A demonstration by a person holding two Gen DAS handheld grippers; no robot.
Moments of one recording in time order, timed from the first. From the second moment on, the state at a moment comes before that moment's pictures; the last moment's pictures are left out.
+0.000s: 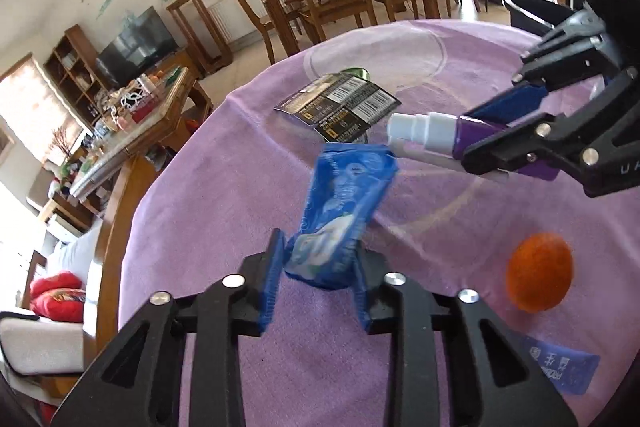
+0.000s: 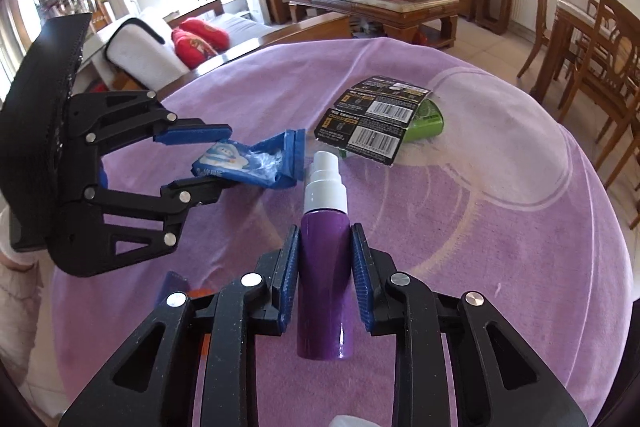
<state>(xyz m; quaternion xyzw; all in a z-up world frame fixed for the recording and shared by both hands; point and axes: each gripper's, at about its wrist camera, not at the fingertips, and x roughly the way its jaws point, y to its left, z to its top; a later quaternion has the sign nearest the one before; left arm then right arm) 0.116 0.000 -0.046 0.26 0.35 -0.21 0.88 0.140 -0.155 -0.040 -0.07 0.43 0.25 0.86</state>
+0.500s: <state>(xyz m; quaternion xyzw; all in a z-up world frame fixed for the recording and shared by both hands) 0.072 -0.048 0.023 0.12 0.27 -0.26 0.92 0.078 -0.281 0.026 0.04 0.33 0.26 0.91</state>
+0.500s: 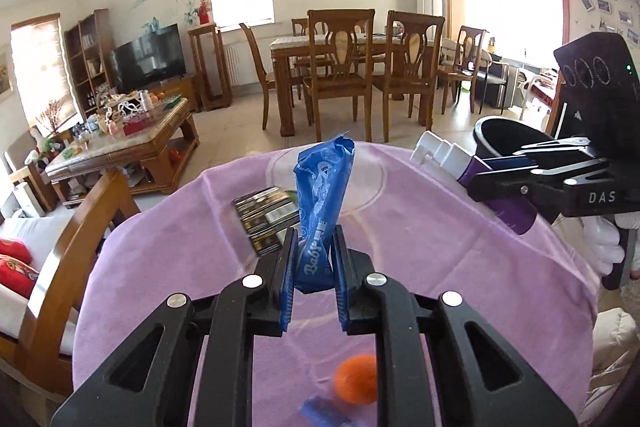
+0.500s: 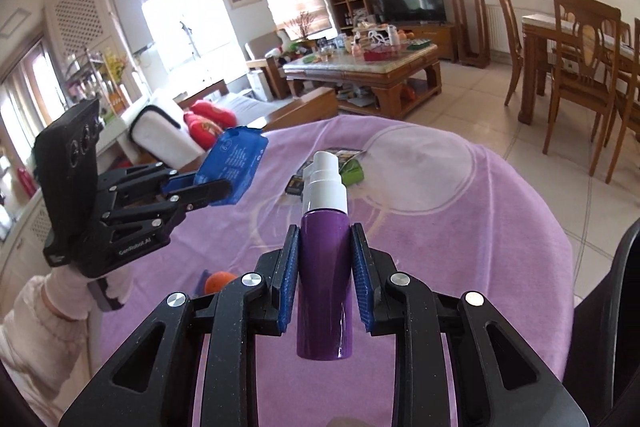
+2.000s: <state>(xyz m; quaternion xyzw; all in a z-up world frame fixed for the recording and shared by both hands) 0.061 -0.397 -0.030 0.08 0.35 -0.46 0.81 -0.016 -0.694 -0.054 0.26 0.29 0.00 0.92</state>
